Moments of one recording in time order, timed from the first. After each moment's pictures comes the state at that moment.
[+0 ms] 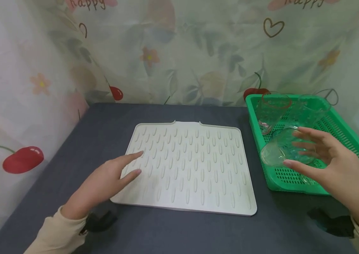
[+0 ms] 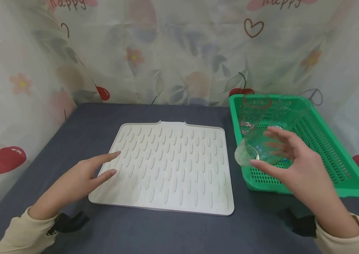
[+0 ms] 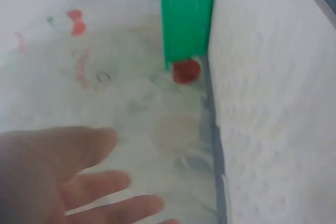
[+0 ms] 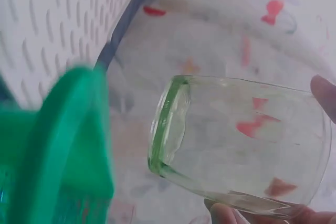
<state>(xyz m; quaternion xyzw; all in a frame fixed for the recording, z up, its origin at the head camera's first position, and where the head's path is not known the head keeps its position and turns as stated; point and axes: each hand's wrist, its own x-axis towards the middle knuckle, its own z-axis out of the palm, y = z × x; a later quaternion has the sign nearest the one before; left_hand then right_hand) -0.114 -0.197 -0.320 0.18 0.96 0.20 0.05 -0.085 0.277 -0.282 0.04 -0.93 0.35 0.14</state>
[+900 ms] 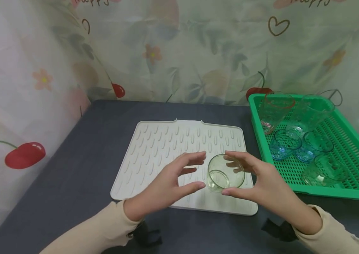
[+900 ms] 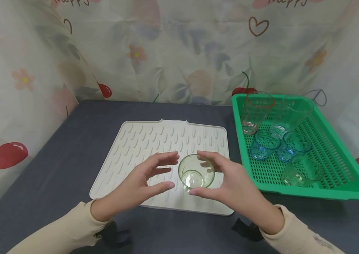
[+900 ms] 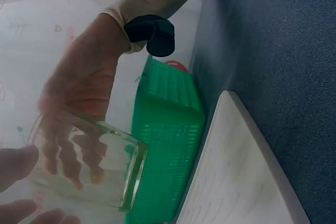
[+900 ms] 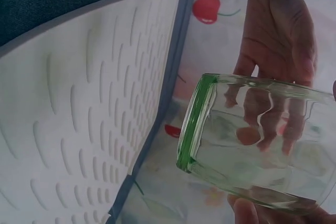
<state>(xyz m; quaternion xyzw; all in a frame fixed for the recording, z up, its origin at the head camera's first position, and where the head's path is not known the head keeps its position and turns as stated) -0.100 -0.077 -0.322 0.34 0.77 0.54 0.04 -0.084 0.176 -0.307 0.22 -0.89 0.39 0.06</state>
